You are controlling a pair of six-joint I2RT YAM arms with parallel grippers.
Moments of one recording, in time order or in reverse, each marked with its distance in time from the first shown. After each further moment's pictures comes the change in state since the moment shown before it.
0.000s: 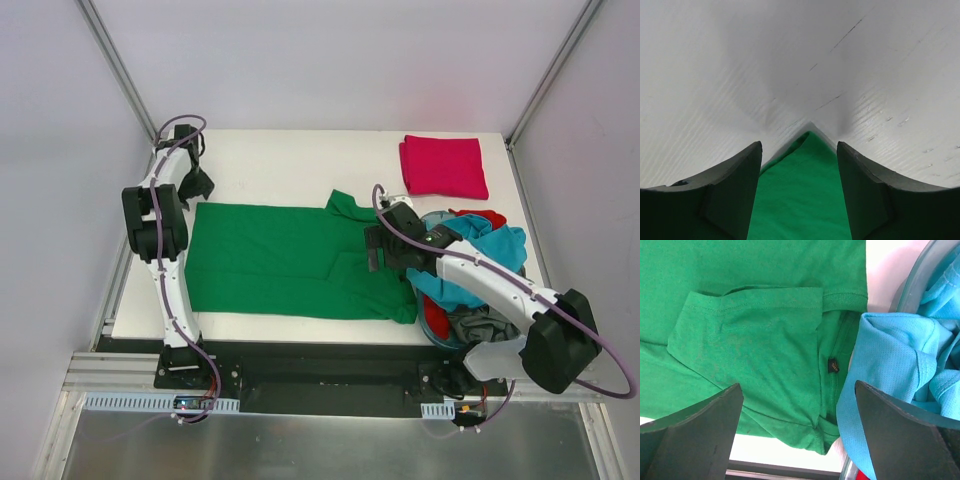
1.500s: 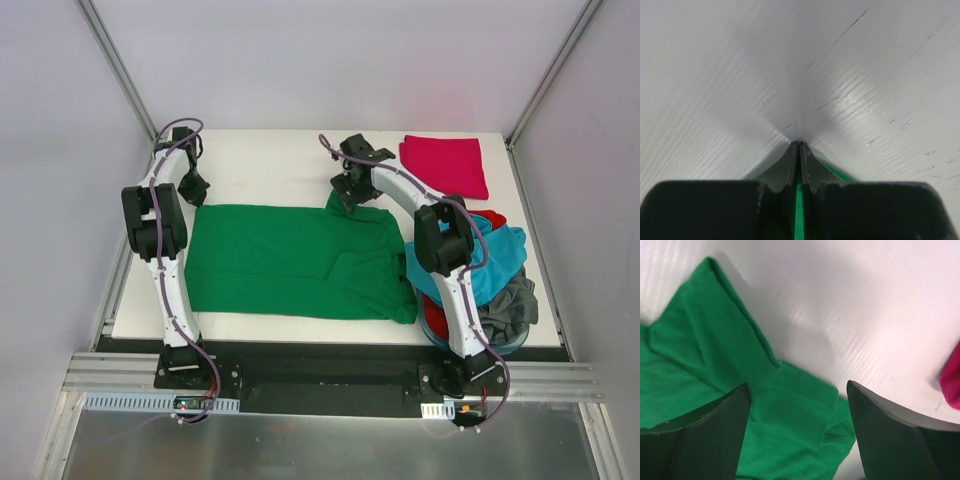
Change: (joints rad) left arm 0.015 0.039 0.013 -0.014 0.062 -0.019; right arm -0.167 0.982 1.014 -0.136 -0.100 -0.521
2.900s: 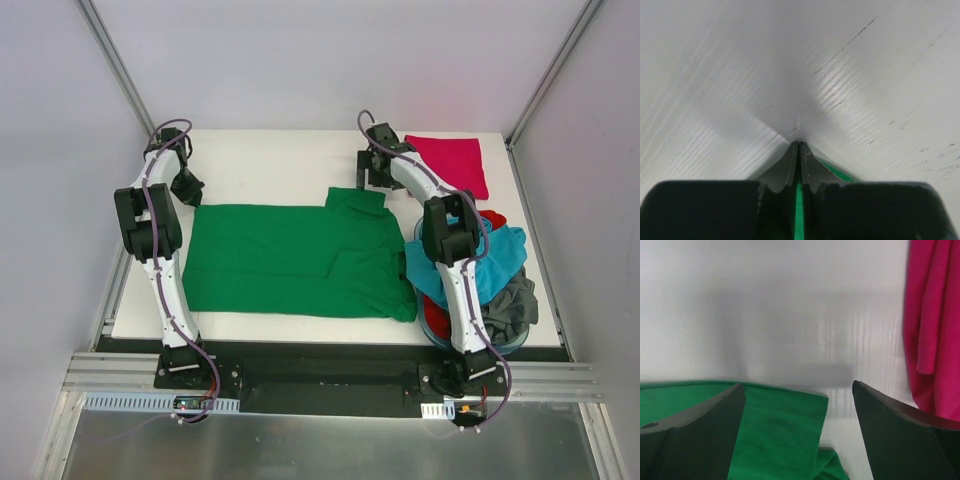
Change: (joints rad) left arm 0.053 0.000 0.000 0.005 0.119 -0.001; right arm -0.153 0.129 0.157 0.094 0.037 0.377
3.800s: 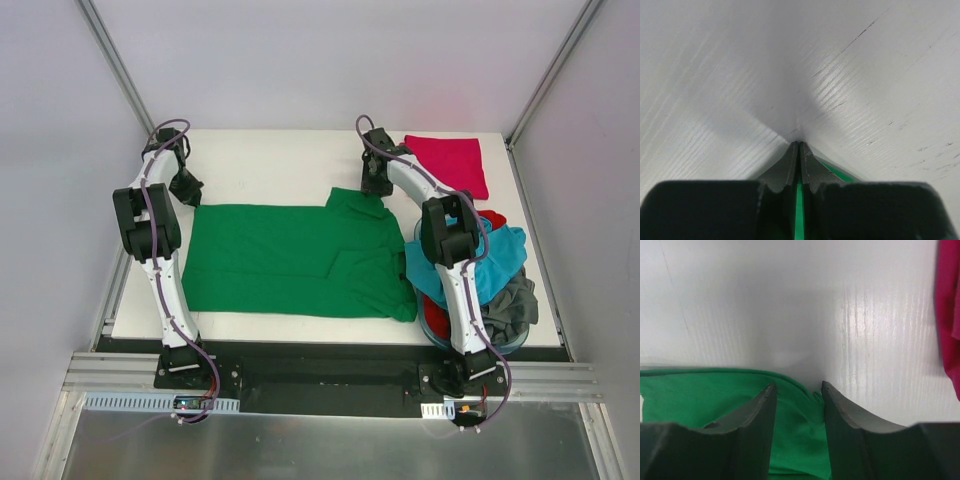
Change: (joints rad) left arm 0.010 0.001 0.000 0.004 0.023 0.000; right arm 0.018 -0.021 -0.073 -0.026 -0.021 0.133
